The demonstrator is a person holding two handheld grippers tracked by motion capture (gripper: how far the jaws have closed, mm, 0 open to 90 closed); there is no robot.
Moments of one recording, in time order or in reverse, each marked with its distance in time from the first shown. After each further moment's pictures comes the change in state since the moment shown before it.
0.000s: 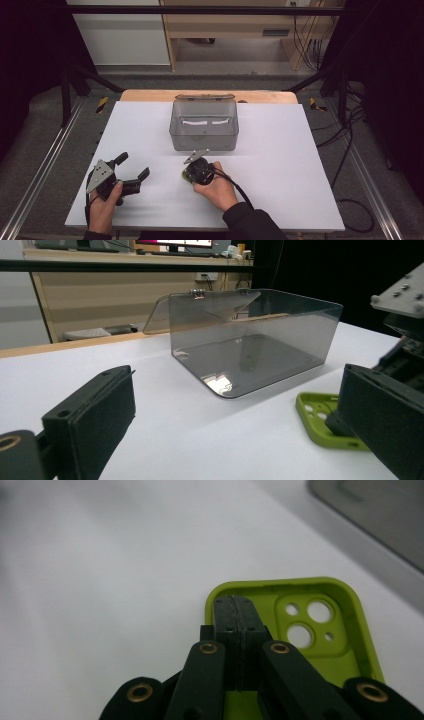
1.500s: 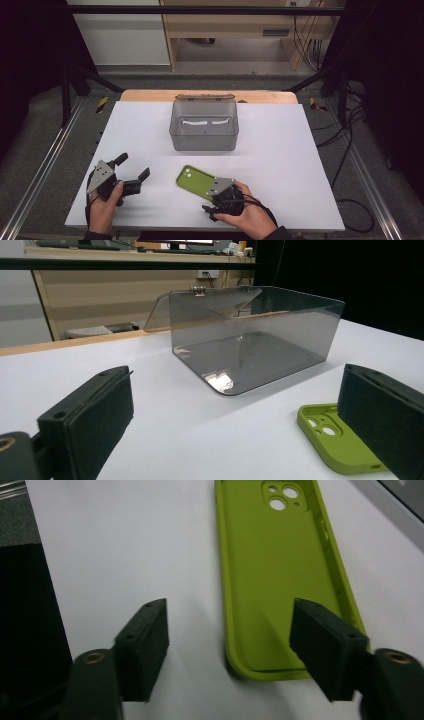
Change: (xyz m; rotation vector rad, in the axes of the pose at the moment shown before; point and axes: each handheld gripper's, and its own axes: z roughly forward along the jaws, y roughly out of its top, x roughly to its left) left arm -0.002 -0.001 0.000 0.011 0.005 0.006; right arm 0.018 -0.072 -0.074 0.016 -0.018 -0.203
